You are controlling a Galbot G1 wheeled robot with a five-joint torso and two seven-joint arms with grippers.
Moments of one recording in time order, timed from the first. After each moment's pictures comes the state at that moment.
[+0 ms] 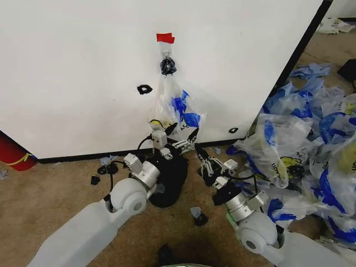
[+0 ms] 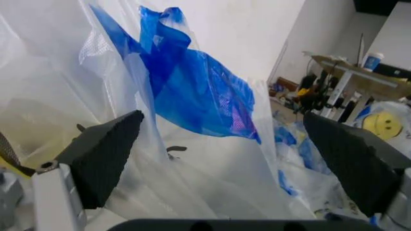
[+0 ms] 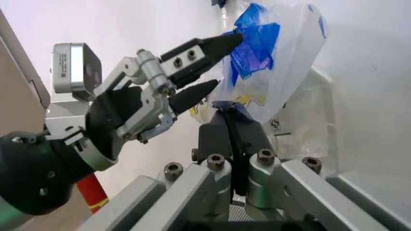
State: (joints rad) left arm 0.78 -0.94 0.16 -1.96 -0.86 -0.14 -0.11; right arm -0.99 0.75 -0.24 2.03 0.81 0.50 0.16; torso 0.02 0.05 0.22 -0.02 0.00
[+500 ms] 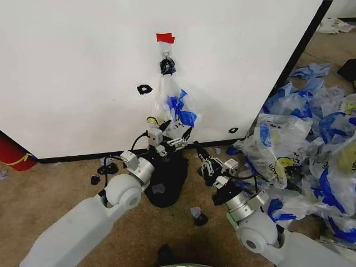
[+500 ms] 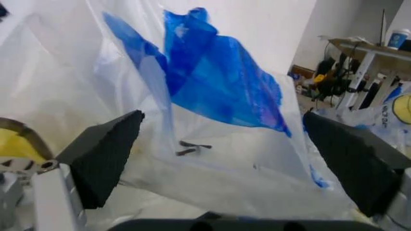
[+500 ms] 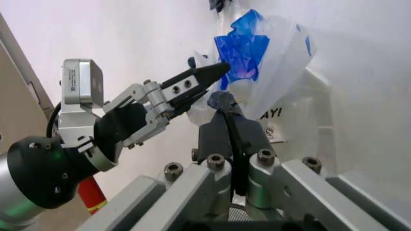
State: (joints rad) left arm 0.76 -0.89 0.14 -1.94 -0.82 -0.14 -0.11; right arm -0.99 0.75 -0.24 2.04 0.81 0.50 0.16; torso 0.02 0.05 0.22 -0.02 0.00
